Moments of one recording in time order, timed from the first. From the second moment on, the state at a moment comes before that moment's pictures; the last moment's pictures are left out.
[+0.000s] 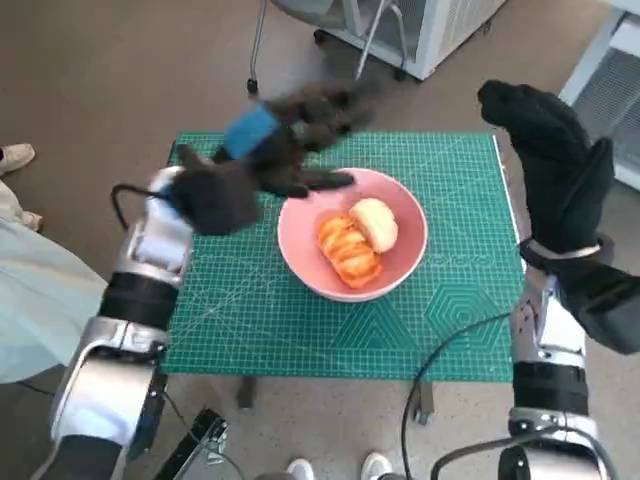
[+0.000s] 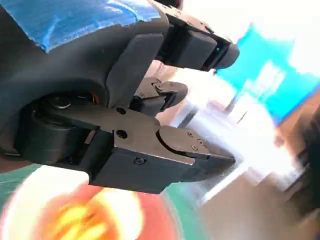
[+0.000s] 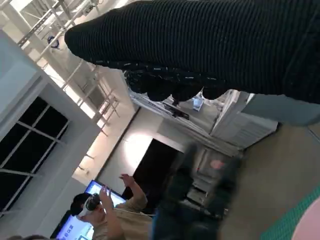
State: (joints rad) left arm -1.00 0.34 -0.04 0.79 0.07 -0.46 -0.45; right arm -0.75 -0.23 -0.20 0.57 0.30 -0.72 0.44
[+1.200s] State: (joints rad) left arm -0.73 0.24 0.12 0.59 0.04 -0.63 -0.16; right arm -0.82 -0.23 -0.18 0.60 0.19 -0.69 0.34
